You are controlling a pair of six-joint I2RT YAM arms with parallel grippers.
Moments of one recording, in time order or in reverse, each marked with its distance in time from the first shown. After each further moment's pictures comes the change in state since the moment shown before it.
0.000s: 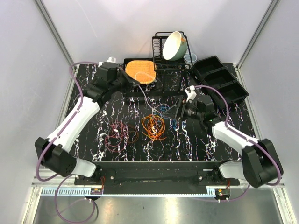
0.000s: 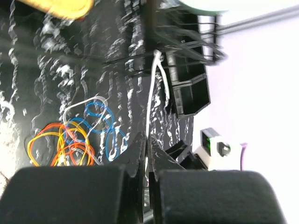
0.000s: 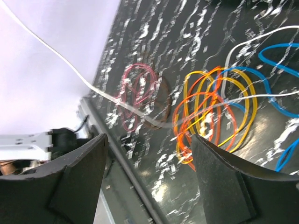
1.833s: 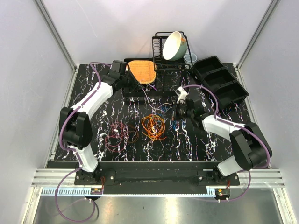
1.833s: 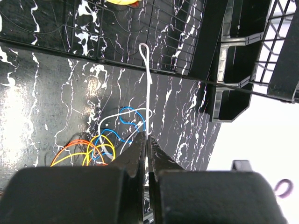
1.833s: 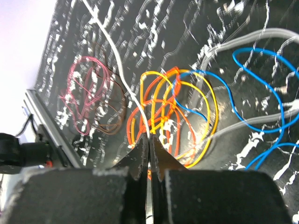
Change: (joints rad) left arm 0.140 0.390 0.075 0.042 0.203 0.012; right arm 0.077 0.233 0.085 -0.016 0.144 -0.195
